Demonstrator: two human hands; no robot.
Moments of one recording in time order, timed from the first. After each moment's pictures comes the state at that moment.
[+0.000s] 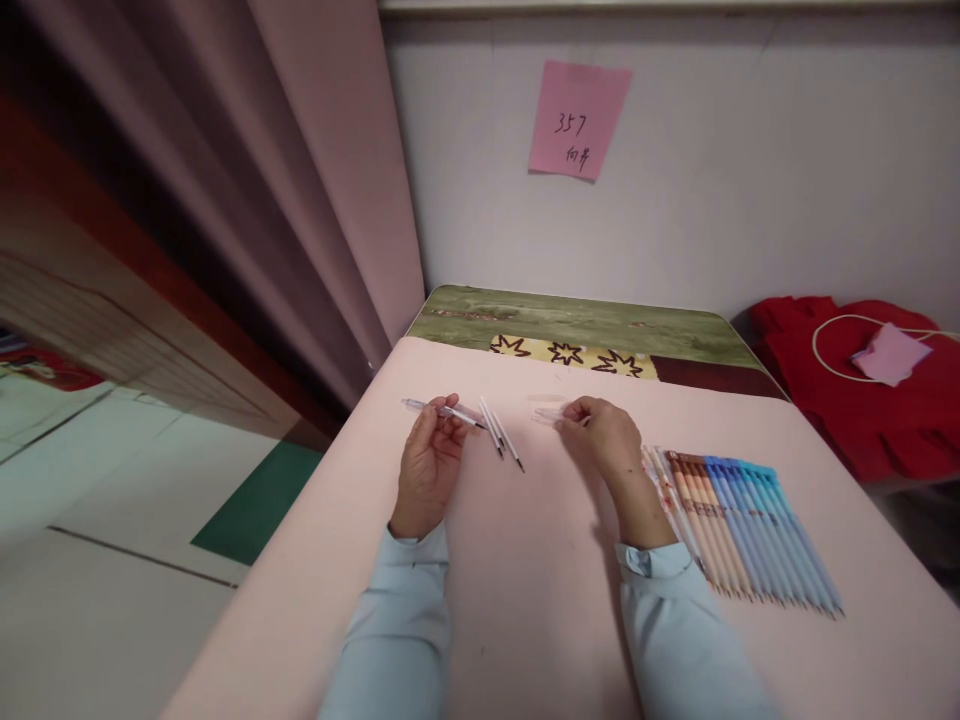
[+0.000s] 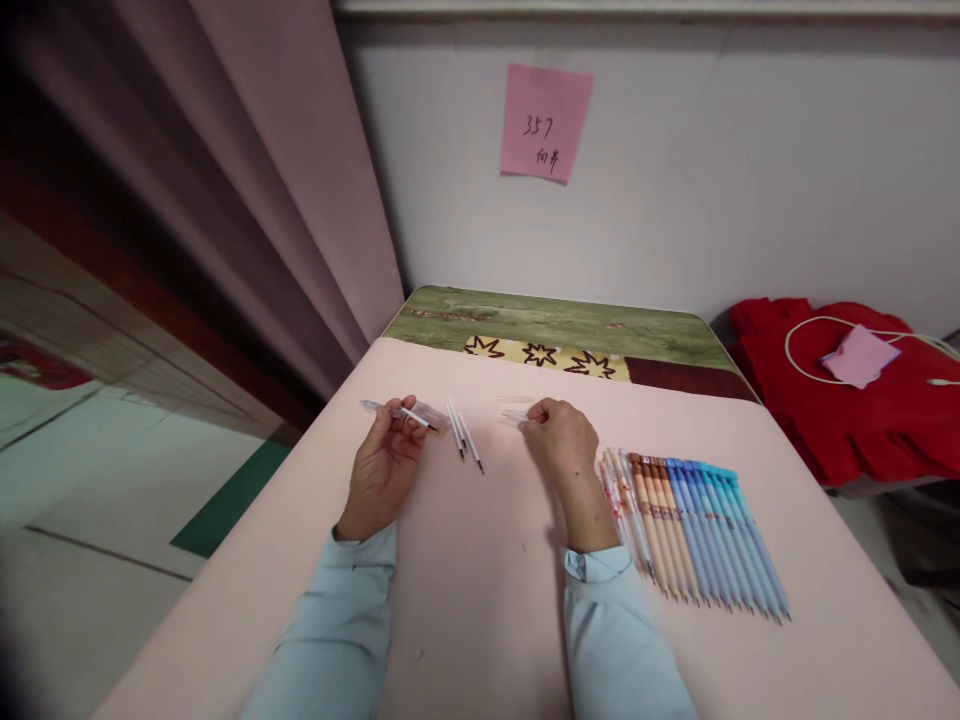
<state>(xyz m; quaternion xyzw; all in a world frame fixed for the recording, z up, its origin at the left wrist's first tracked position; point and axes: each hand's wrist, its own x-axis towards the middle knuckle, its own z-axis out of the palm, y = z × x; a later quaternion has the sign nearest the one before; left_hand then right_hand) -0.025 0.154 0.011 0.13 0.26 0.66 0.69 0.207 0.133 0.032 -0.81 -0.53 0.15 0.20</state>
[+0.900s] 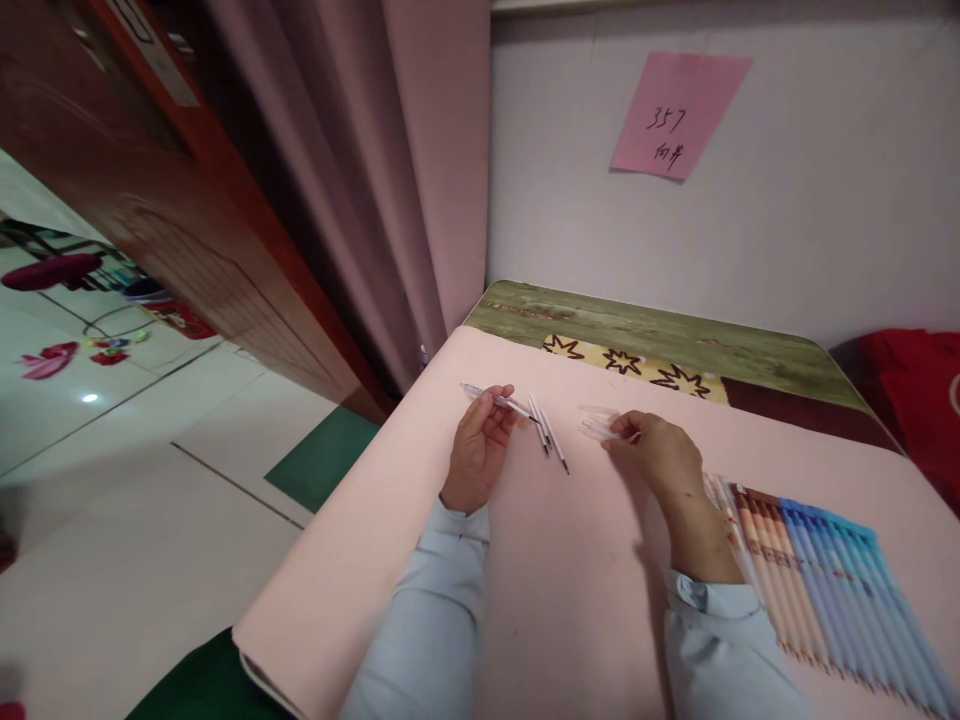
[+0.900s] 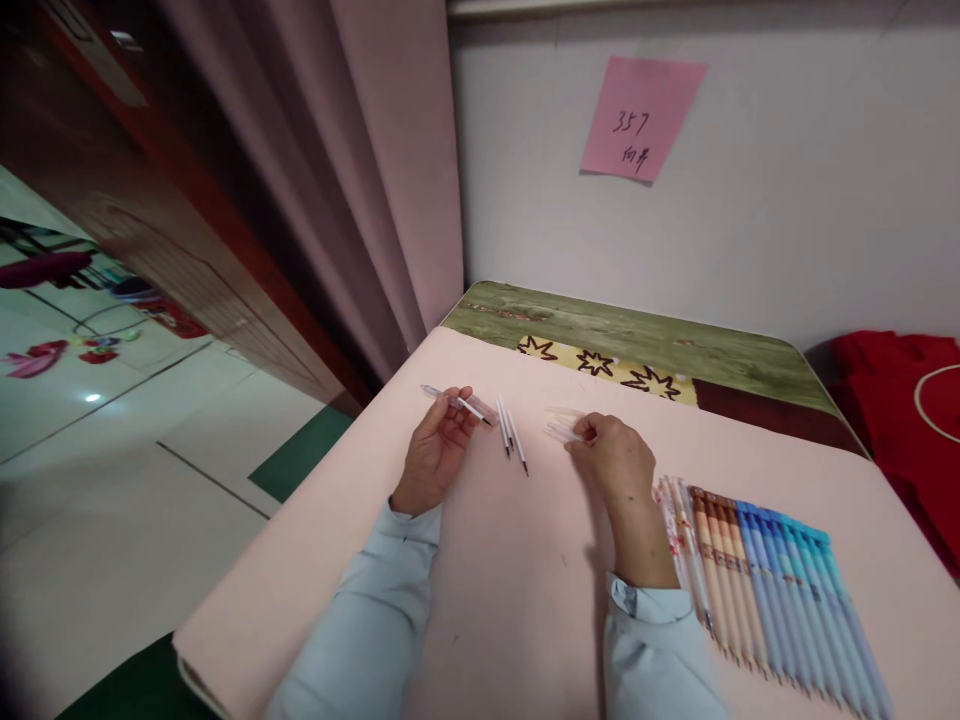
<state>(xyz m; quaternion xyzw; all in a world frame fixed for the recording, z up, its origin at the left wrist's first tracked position) -0.027 0.152 0.003 0.16 0.26 0.67 0.68 0.209 0.131 0.025 -0.78 -0.59 0.13 0.15</state>
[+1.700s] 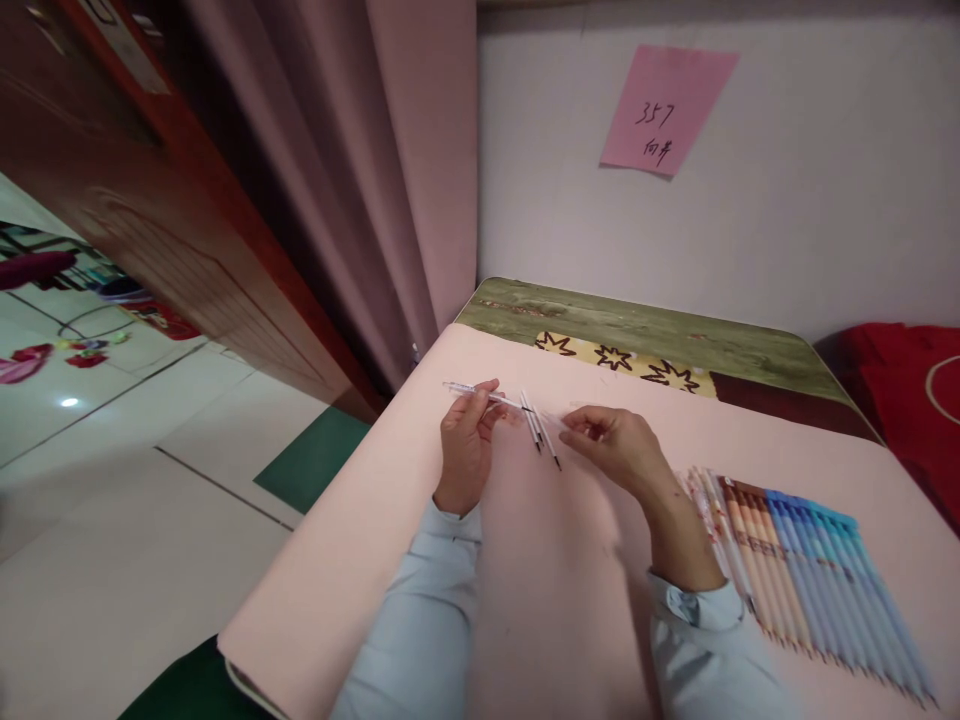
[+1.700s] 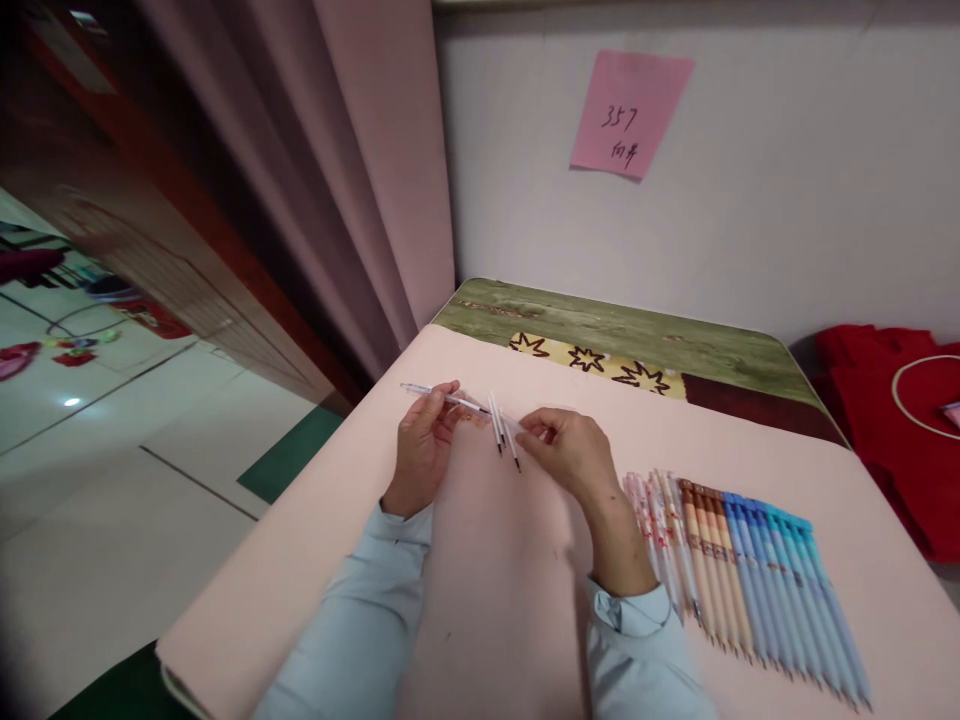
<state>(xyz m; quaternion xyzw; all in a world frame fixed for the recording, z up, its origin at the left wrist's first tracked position) -0.023 0.153 0.007 0.25 0.31 0.70 0.59 0.175 0.124 0.053 -0.65 -0.67 0.25 0.26</state>
